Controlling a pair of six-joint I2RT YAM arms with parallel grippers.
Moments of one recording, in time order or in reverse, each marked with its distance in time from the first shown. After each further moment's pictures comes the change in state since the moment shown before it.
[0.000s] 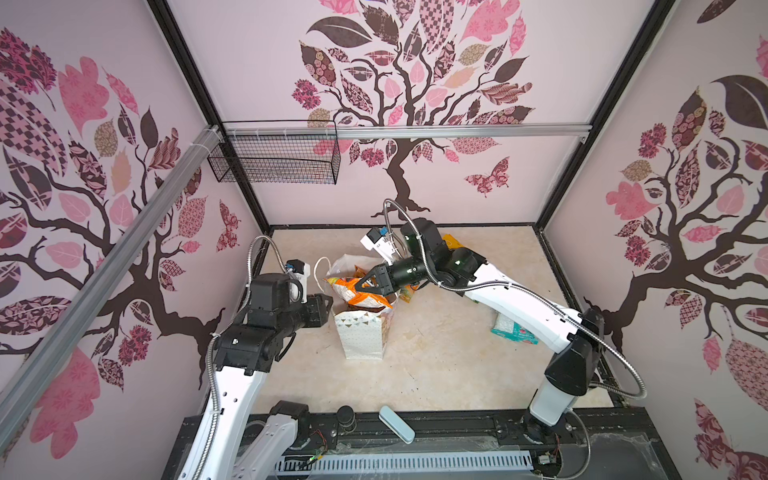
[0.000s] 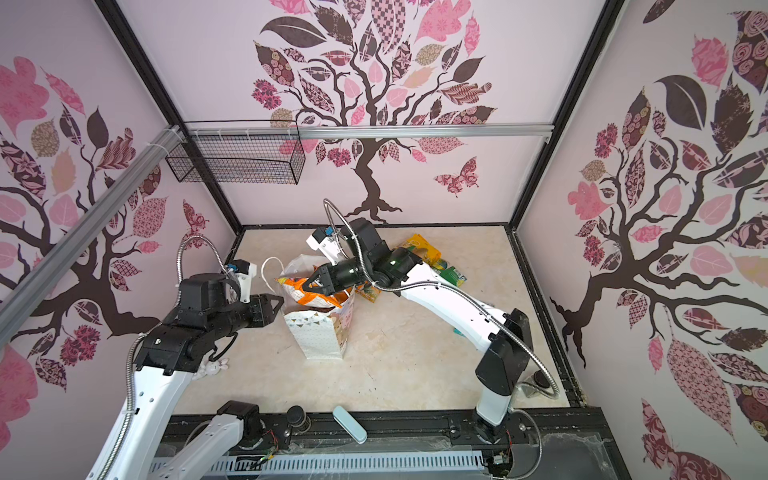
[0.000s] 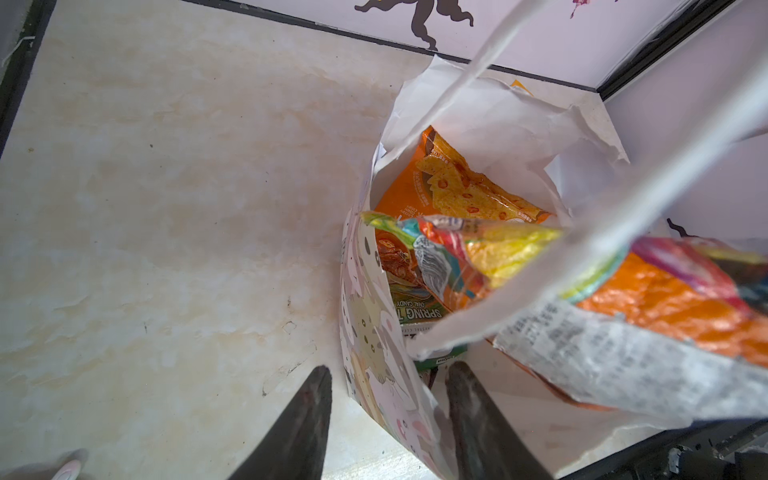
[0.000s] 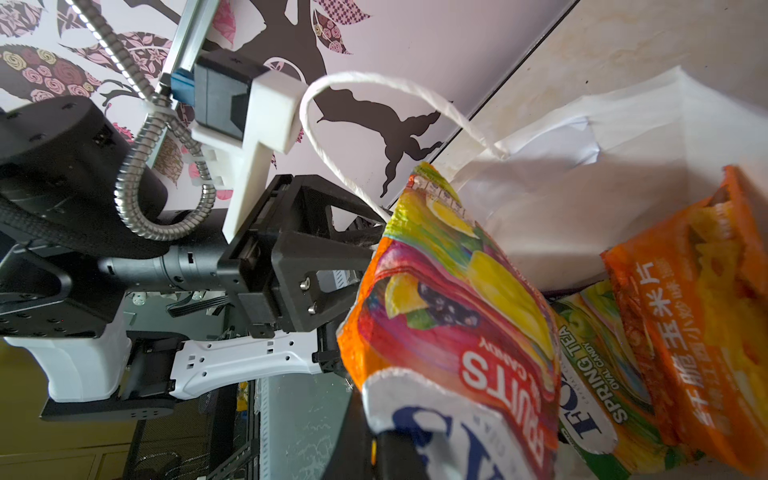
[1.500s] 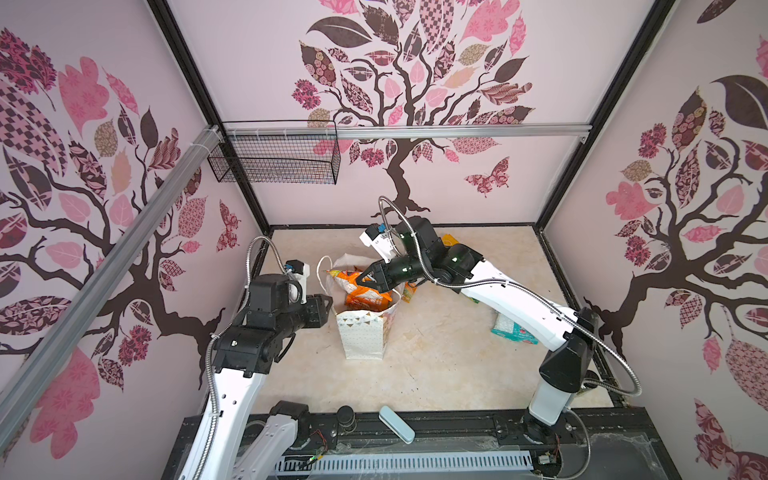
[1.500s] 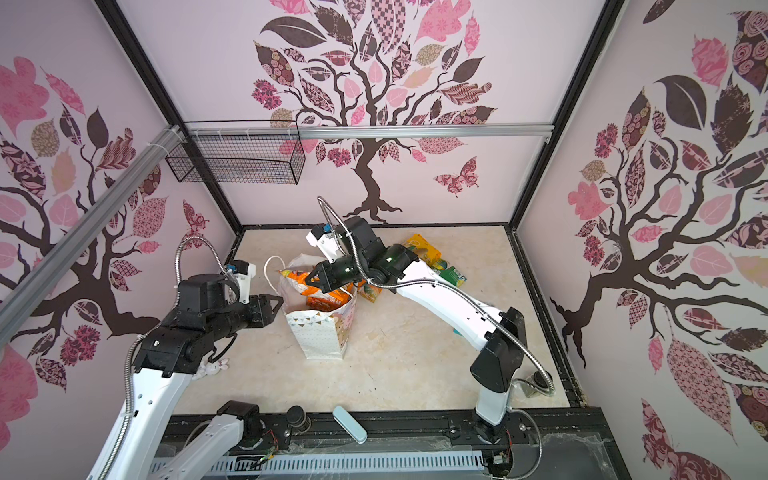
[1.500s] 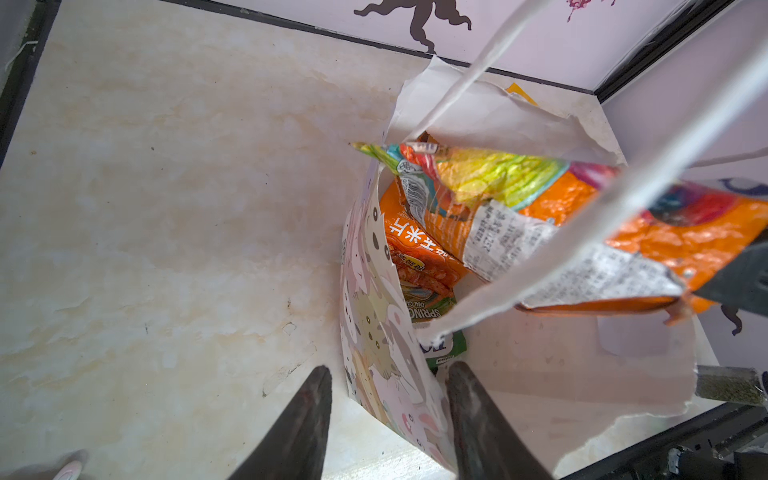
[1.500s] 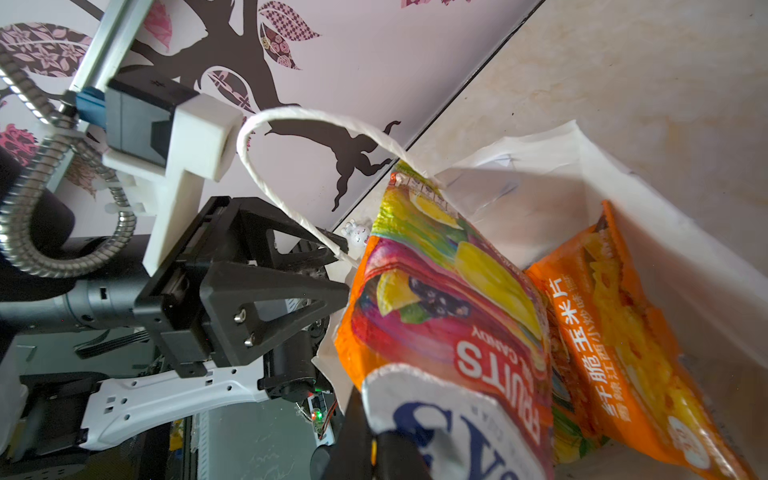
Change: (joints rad) left arm 0.000 -0.009 0.000 0.000 0.000 0.000; right arm 0.016 0.038 0.078 -0.097 0.183 -0.100
